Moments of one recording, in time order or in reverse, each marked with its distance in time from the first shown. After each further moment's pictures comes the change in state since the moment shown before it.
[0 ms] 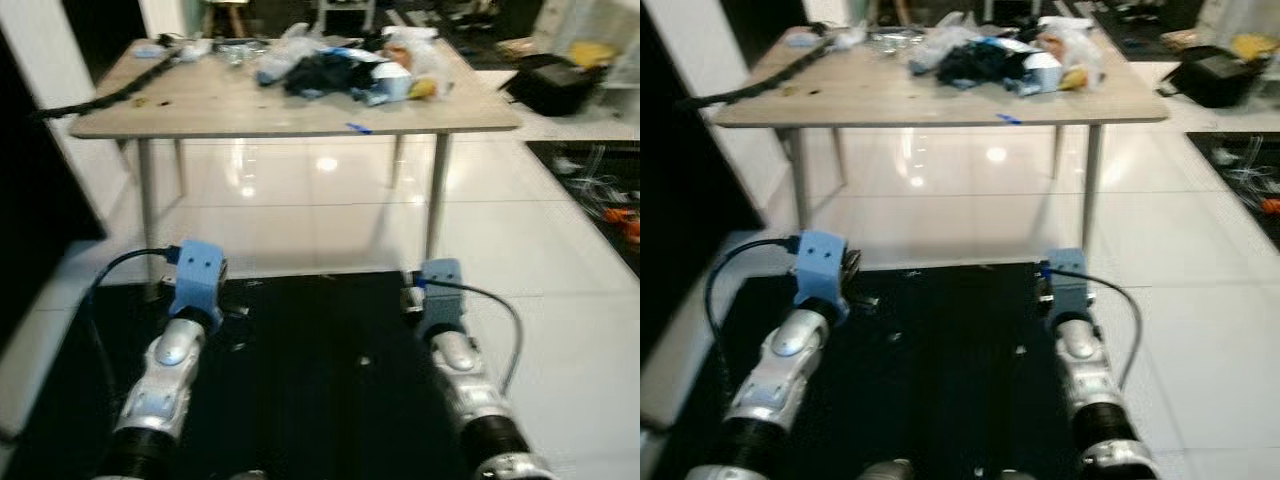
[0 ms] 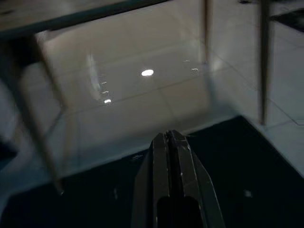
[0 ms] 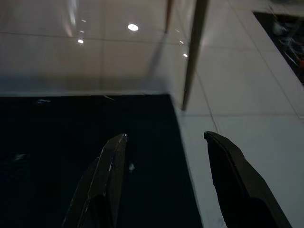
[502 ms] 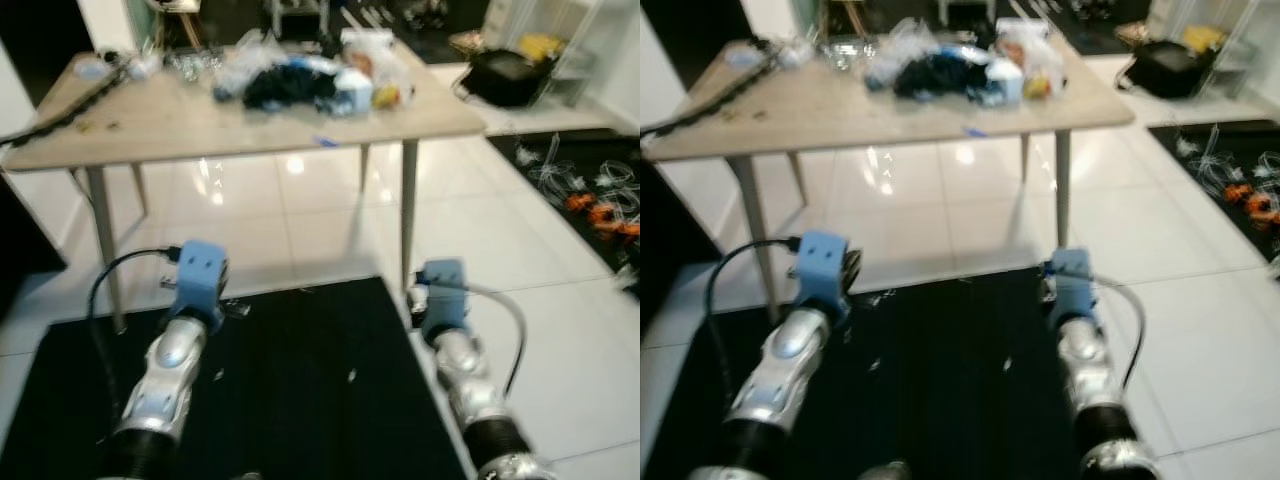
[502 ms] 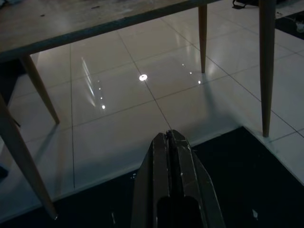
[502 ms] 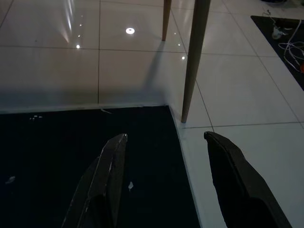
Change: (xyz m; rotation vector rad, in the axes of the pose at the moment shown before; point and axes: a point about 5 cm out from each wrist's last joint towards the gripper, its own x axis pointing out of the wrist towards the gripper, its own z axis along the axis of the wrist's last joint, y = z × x) left arm 0.000 -0.001 0.000 -0.002 -0.001 -0.001; right arm 0.000 0.002 0.000 0.001 -0.002 0.006
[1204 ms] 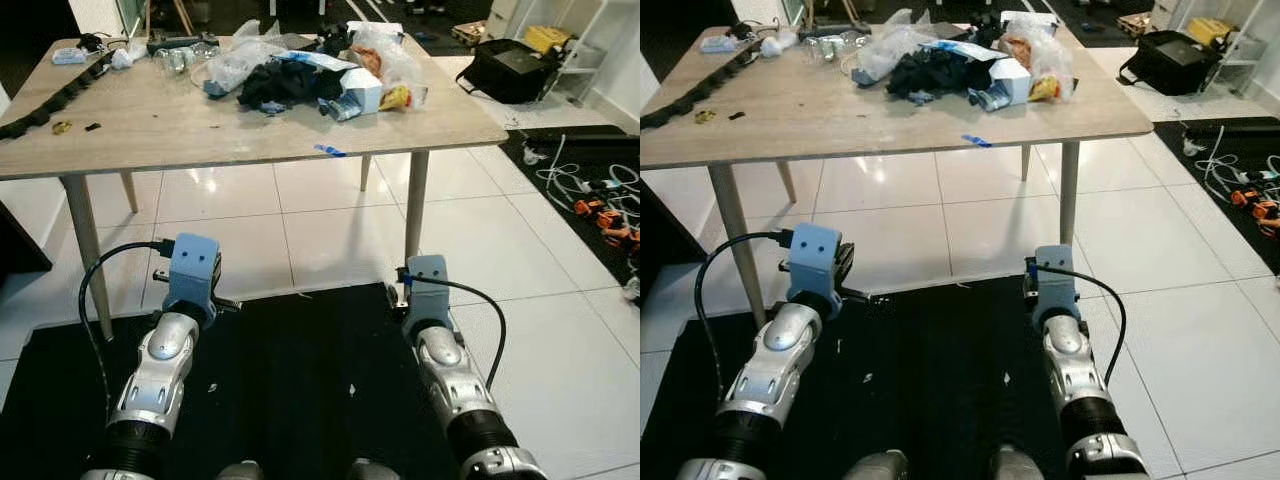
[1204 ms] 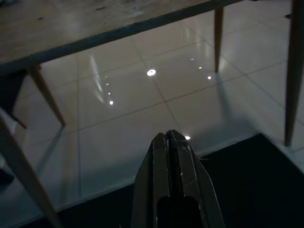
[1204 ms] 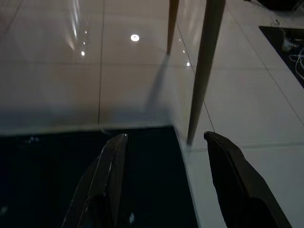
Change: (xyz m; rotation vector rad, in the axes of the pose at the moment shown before) left arm -0.001 0.000 -0.001 0.000 0.004 0.004; right arm 0.002 -0.005 0.010 -0.002 -0.038 -0.023
